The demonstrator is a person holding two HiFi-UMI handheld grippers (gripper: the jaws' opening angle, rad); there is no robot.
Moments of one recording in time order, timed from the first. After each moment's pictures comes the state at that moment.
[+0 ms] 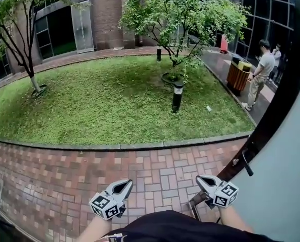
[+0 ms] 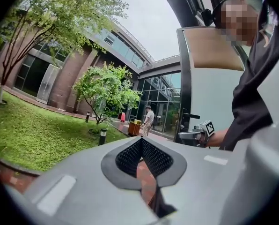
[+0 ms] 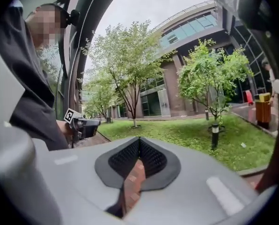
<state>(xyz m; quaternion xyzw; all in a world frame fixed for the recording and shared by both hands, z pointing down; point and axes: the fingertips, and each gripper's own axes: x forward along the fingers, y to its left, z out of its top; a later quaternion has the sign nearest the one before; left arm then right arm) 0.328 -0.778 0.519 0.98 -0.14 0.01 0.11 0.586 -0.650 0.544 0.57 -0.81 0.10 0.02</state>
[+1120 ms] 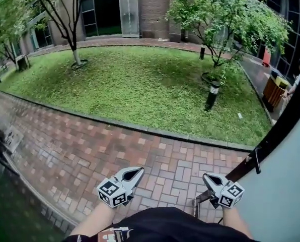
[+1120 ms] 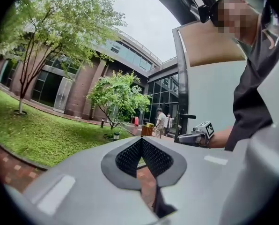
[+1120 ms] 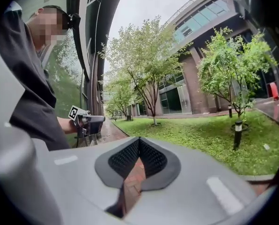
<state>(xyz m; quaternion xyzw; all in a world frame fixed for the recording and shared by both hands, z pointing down) 0.281 -0.657 0.498 0.96 -0.25 0.00 0.08 0.539 -0.597 0.546 0.44 -0.89 0.10 0.03</state>
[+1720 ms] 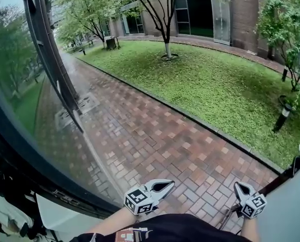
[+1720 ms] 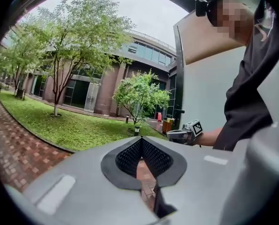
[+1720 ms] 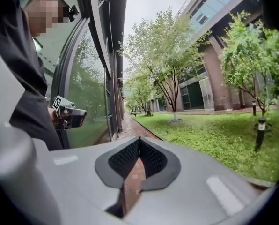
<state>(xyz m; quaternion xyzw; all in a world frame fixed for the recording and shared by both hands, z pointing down) 0.219 -0.441 0.480 0.91 -0.40 0.03 0.10 0.496 -0.528 0.553 0.34 -0.93 0.10 0.05</state>
